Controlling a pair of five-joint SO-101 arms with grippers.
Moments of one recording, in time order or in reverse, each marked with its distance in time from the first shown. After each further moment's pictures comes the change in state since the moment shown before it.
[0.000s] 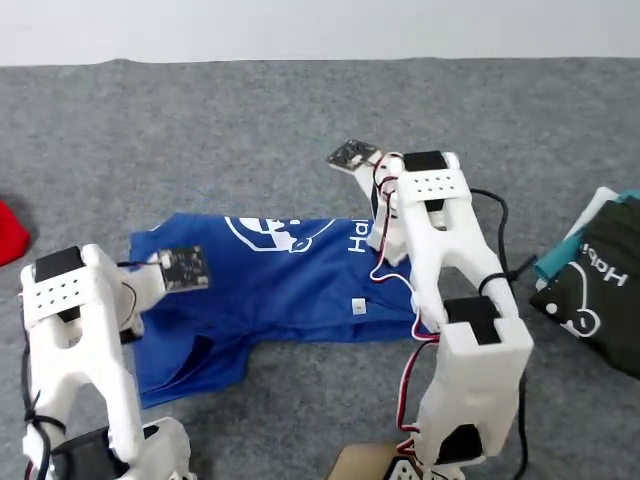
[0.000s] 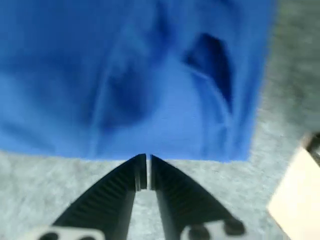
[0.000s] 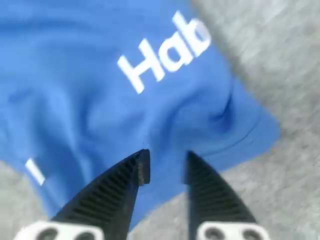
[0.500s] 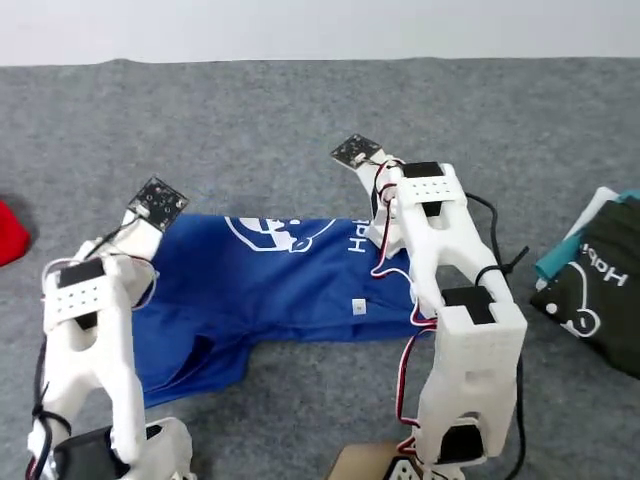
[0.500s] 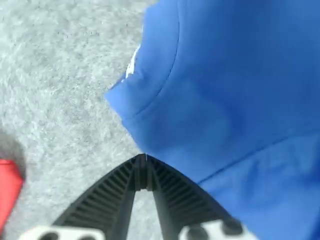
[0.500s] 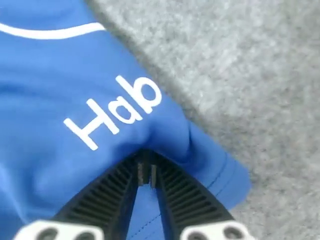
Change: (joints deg) left arm 3.2 0.0 8.8 -32.2 39.9; right arm 1.7 7.4 0.0 -12.9 -1.2
